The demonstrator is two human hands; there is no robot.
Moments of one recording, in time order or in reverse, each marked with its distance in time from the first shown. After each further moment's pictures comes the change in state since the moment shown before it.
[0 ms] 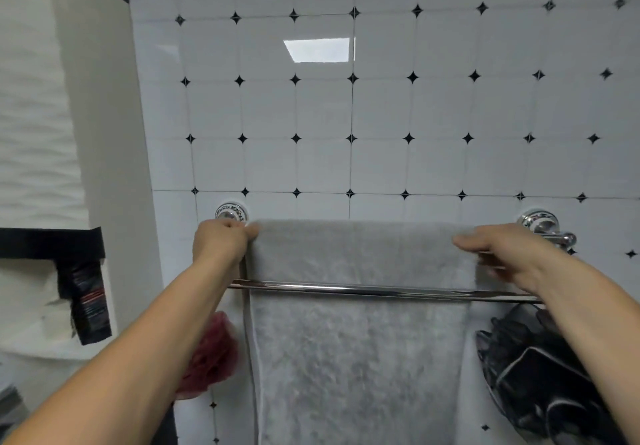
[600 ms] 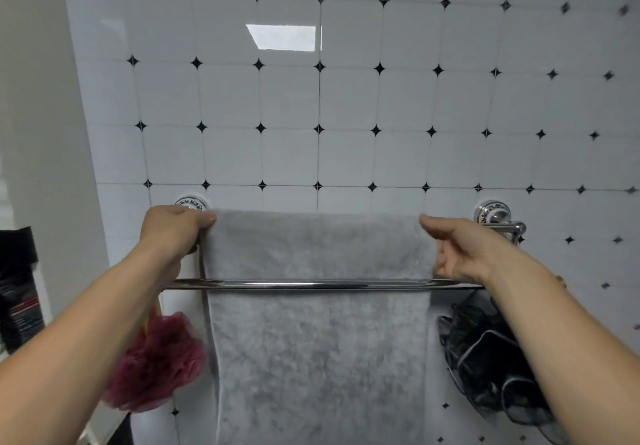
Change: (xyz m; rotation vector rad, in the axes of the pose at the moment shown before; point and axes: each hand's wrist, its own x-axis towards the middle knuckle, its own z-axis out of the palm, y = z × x) left_hand 0.005 0.013 -0.009 -0.056 -0.135 0.043; right_hand 0.004 0.005 0.012 0.495 -0.250 0.280
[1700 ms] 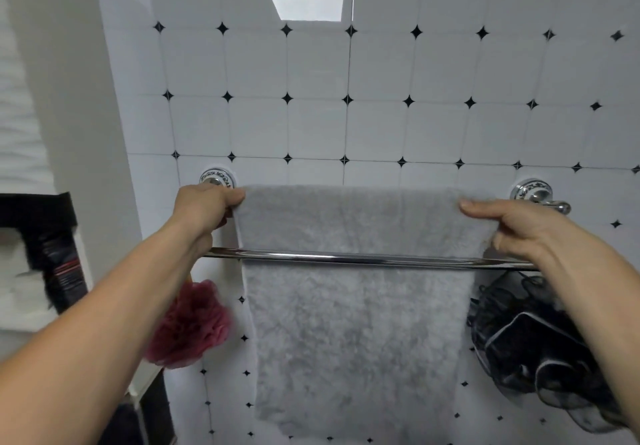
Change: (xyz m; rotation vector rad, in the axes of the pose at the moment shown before) left_hand -0.002 -0.009 -0.005 -0.081 -0.042 -0.094; right_hand -0.004 -0.010 -0.015 -0.122 -0.020 -0.163
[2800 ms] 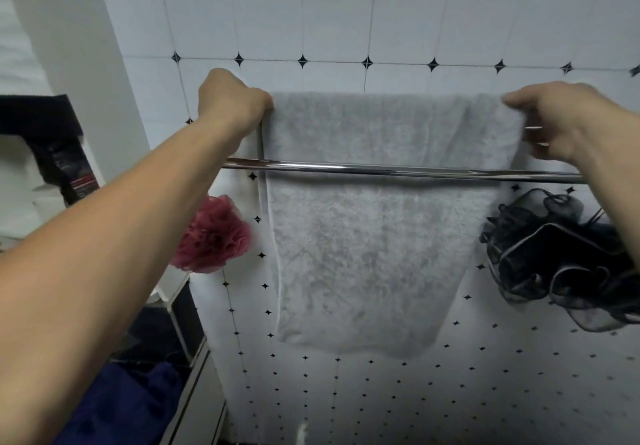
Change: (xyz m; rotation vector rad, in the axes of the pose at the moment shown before) left_hand -0.005 0.009 0.016 0.450 0.049 0.202; right_hand -0.018 -0.007 0.033 -0.425 0.436 -0.090
